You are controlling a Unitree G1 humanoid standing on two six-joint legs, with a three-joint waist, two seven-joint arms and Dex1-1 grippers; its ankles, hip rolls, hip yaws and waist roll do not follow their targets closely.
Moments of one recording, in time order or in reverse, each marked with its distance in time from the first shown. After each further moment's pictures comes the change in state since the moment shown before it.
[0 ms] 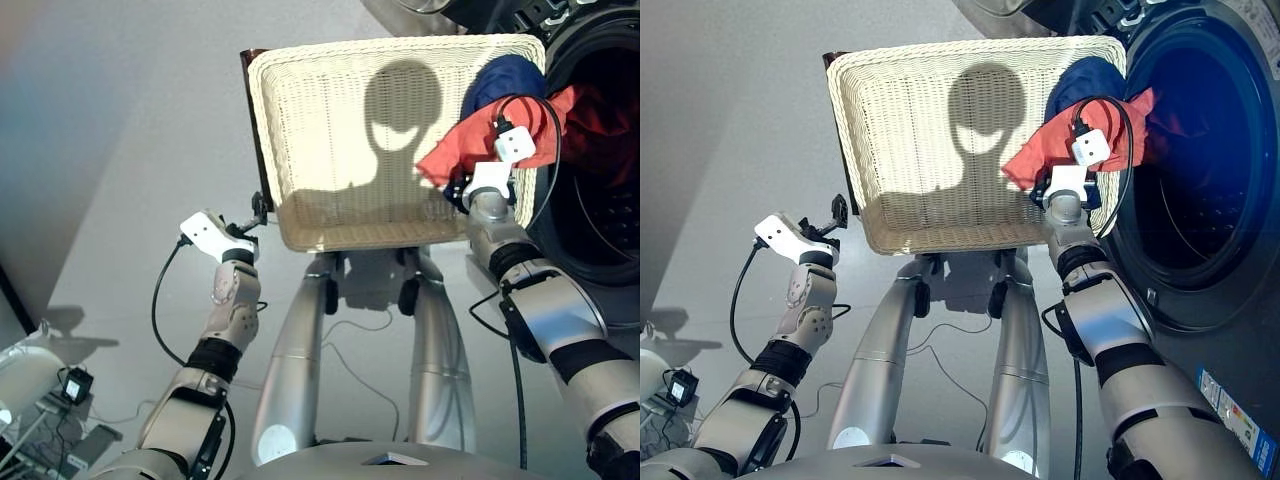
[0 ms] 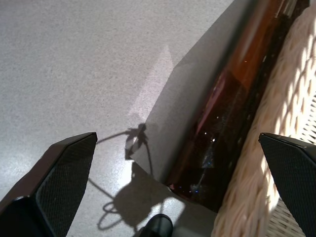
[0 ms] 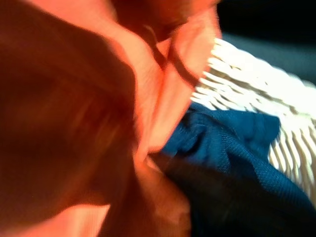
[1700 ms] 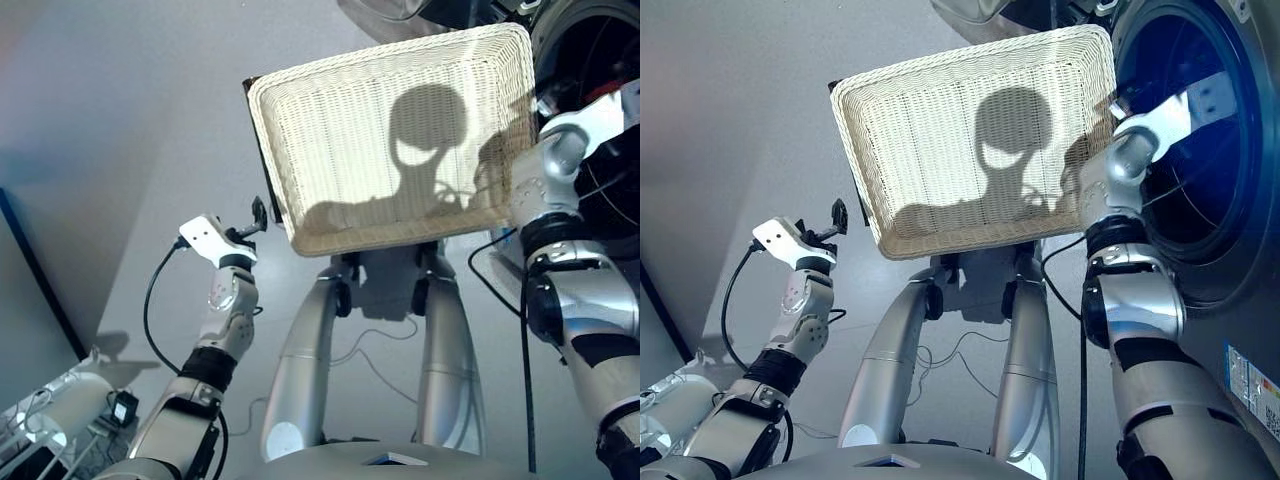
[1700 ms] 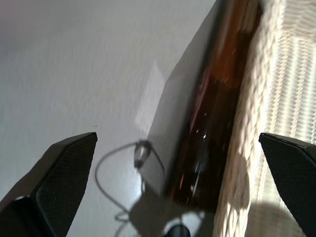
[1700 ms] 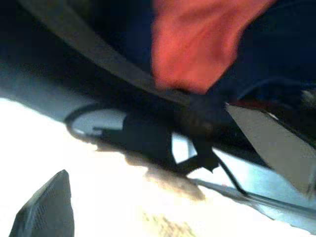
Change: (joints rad) left arm 0.066 0.015 -0.006 0.031 0.000 0.007 -0.030; right arm 0.088 -0.064 -0.084 -0.269 0.063 -0.156 -0.158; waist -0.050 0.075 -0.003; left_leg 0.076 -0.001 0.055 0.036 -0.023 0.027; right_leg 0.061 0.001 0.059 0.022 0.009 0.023
